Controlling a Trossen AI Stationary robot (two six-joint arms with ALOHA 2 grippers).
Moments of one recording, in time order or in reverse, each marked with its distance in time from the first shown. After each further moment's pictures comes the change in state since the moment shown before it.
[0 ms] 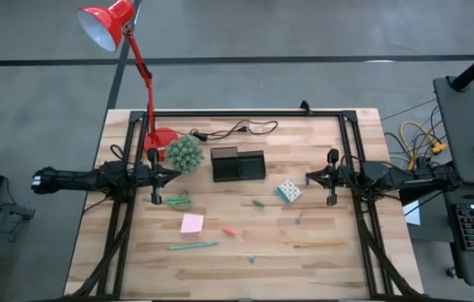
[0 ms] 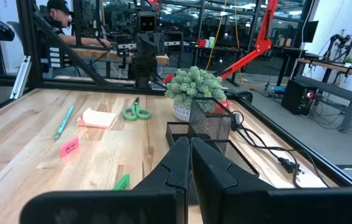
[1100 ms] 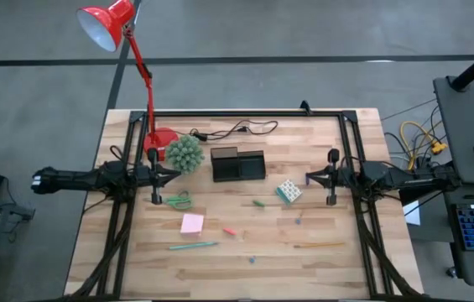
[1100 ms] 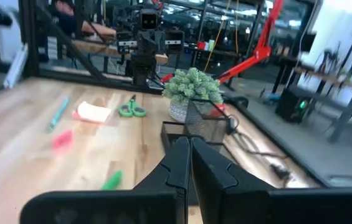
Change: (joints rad) left arm 0.000 0.000 0.000 0.000 0.000 0.055; right arm 0.000 0.000 0.000 0.000 0.000 -0.111
